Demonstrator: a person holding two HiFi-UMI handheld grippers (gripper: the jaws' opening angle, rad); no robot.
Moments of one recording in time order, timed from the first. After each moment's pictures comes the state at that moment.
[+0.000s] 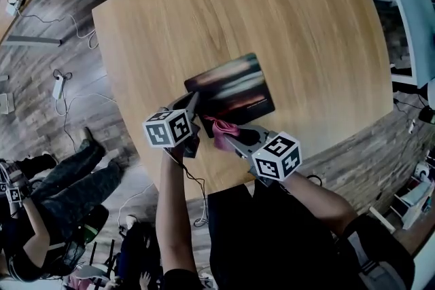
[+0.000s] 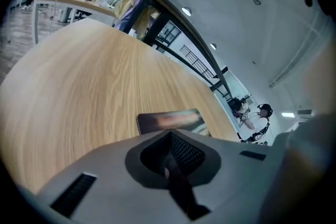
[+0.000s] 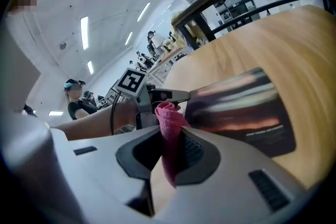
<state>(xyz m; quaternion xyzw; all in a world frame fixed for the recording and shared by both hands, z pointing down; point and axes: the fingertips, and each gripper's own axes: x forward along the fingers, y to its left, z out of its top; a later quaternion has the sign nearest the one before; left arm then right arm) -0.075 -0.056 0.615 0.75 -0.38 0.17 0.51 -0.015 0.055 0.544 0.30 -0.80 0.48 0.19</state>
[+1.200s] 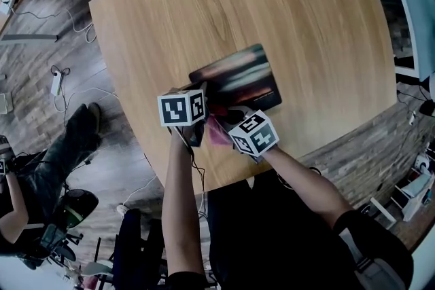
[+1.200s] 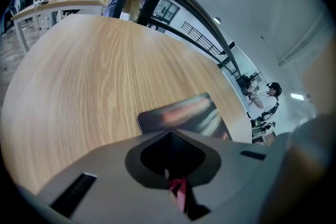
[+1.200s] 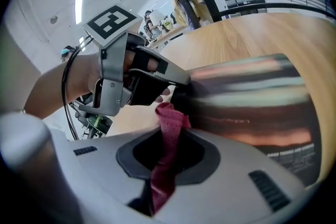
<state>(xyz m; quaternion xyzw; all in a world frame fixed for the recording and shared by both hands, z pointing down) -0.071 -0.056 0.644 0.72 -0.36 0.30 0.51 -0.049 0.042 0.632 0.29 -0.79 0.45 0.31</state>
